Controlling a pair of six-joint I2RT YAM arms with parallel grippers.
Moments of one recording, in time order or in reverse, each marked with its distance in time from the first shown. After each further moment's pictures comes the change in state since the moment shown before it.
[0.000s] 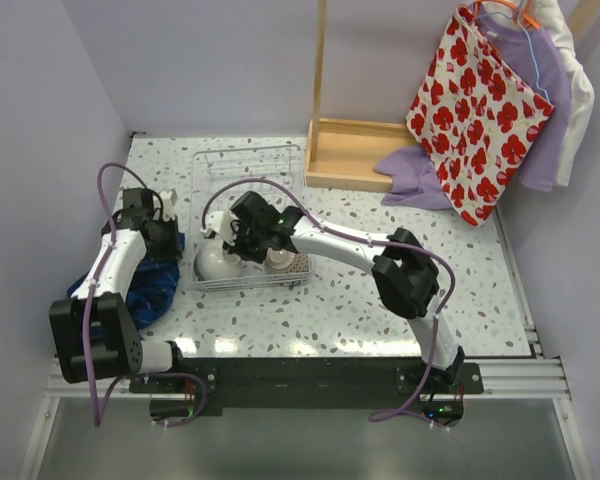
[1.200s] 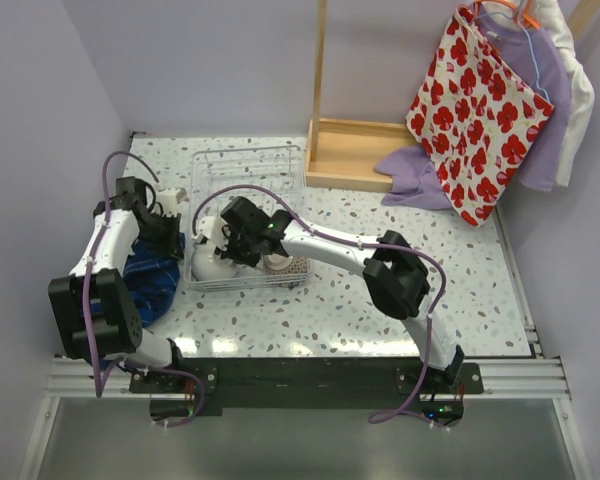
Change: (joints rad) left arm 0.046 0.142 0.162 -0.211 0.183 0.277; right arm 0.042 0.065 0.084 -0.030 0.037 0.003
